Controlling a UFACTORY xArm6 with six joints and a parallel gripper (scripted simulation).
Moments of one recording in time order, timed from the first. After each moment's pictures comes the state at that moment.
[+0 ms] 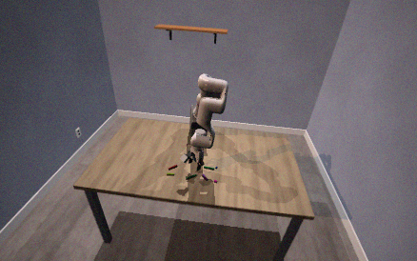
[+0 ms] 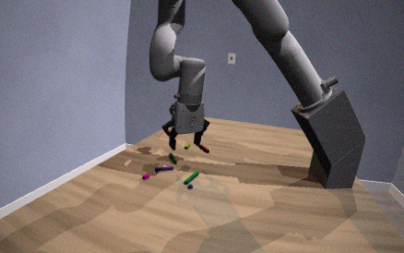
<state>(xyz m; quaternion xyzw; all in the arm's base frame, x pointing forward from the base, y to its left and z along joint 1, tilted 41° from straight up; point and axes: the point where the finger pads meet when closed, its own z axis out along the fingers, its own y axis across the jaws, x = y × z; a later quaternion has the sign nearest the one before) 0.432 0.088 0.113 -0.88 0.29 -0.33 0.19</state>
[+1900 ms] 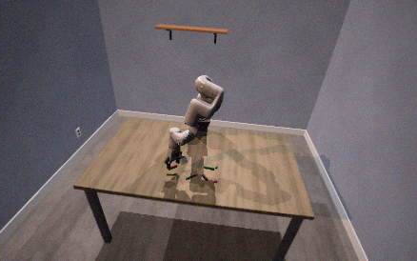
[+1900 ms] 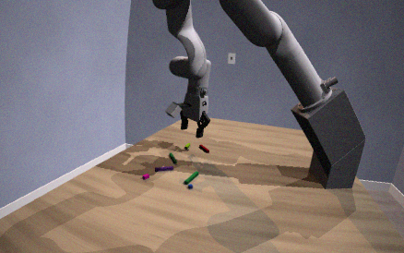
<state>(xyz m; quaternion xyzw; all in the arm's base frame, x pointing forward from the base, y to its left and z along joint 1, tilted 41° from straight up) 0.478 -0.054 0.112 -0.77 -0.51 -0.37 -0.12</state>
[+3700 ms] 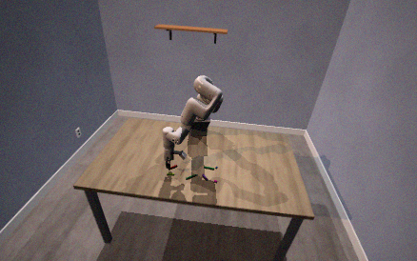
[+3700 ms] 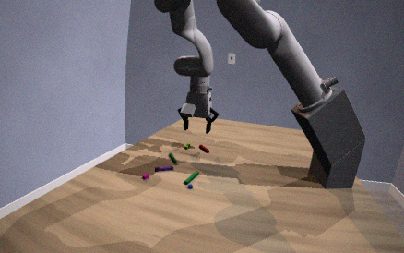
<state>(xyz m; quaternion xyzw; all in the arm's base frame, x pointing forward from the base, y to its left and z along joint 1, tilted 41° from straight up) 0.471 -0.081 0.102 -0.62 -0.71 -0.31 -0.16</state>
